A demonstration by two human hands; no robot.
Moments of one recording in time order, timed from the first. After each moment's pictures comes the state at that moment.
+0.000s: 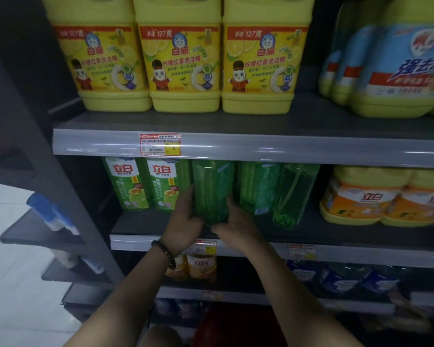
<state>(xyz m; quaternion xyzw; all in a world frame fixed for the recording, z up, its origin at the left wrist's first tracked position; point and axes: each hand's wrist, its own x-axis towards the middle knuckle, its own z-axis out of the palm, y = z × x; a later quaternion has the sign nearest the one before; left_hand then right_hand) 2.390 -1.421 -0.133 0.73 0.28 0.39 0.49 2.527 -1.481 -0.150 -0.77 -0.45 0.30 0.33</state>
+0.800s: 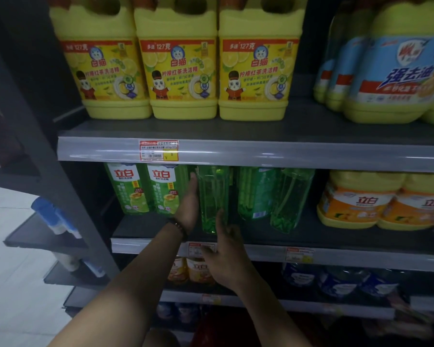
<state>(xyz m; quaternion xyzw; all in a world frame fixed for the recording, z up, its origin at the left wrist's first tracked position) 2.422 -1.373 -0.138 0.58 0.34 0.33 0.66 2.486 -1.528 -0.161 -0.74 -0.52 0.28 0.32</state>
